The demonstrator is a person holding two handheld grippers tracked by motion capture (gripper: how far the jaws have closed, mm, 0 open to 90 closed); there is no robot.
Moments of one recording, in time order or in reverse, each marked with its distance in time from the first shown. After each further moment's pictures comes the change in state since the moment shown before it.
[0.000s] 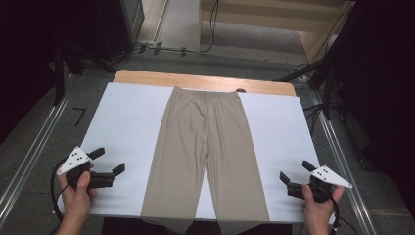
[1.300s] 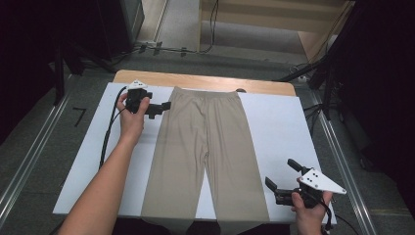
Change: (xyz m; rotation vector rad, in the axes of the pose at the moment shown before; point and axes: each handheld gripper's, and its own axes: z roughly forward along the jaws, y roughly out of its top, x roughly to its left) left arm 0.031 0.133 0.215 0.155 -0.070 -0.030; right arm 0.056 0.032 -0.015 -0.094 0.166 -0.083
